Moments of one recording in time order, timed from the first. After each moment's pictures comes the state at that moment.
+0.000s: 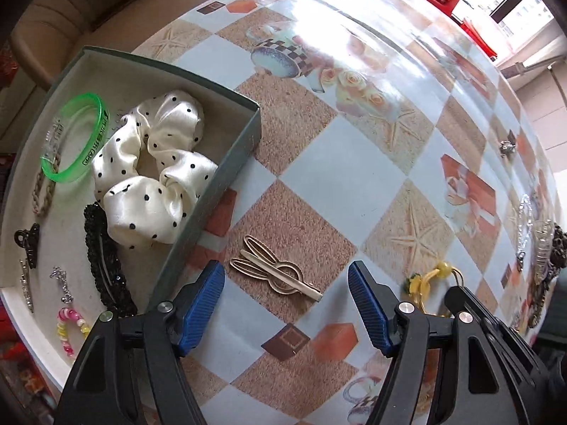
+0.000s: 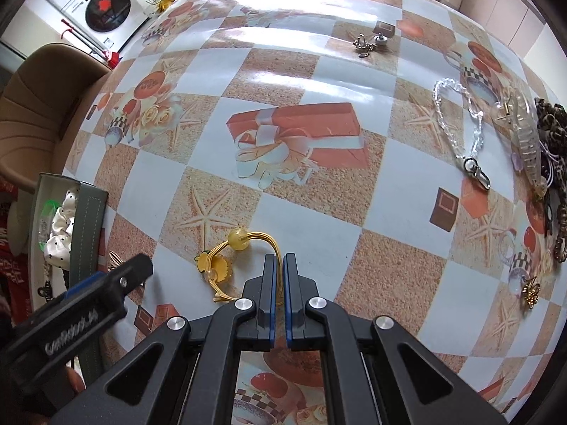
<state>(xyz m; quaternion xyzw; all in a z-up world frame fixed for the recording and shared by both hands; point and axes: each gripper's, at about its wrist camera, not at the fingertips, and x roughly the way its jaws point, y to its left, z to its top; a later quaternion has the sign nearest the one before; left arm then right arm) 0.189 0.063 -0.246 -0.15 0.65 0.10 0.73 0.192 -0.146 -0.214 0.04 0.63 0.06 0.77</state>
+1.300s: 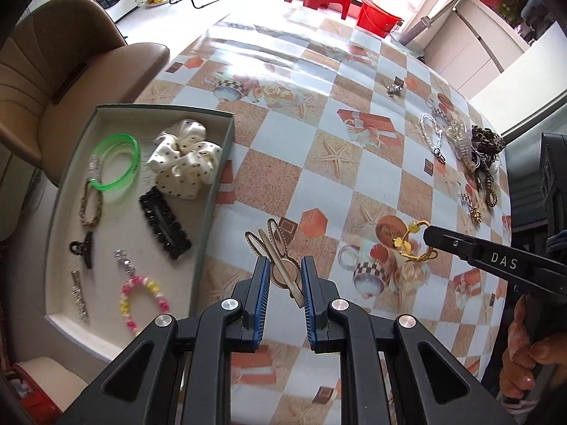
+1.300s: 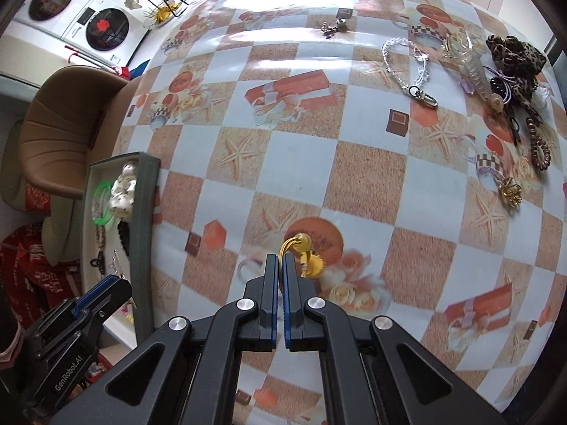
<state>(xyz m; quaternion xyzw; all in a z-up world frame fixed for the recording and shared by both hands) 0.092 0.073 -0.137 -0.07 0.62 -0.06 0.78 0.119 -0.159 -0.151 0.13 0.65 0.08 0.74</state>
